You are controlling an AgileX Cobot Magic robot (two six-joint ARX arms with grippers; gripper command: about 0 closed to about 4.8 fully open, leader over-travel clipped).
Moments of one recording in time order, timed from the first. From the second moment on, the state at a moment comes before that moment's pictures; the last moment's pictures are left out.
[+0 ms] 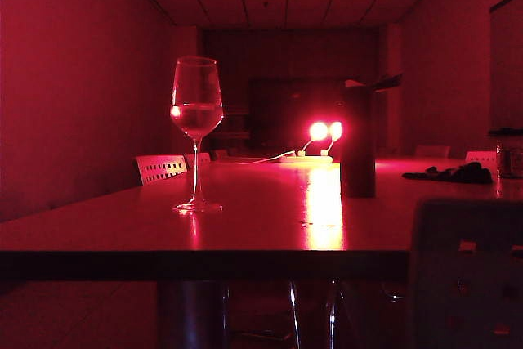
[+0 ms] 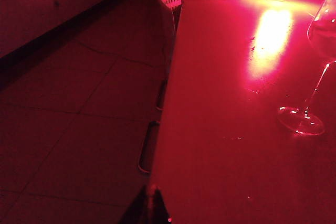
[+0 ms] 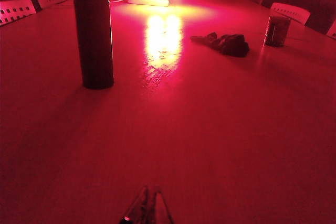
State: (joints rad) left arm 0.07 0.01 0.01 -0.06 0.02 -0.02; right arm -0.02 0.00 0.01 -0.01 0.00 0.00
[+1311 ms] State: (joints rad) left arm 0.07 0.21 0.39 0.01 0.27 -0.22; right arm -0.02 0.27 0.59 -0.09 -0.11 -0.03
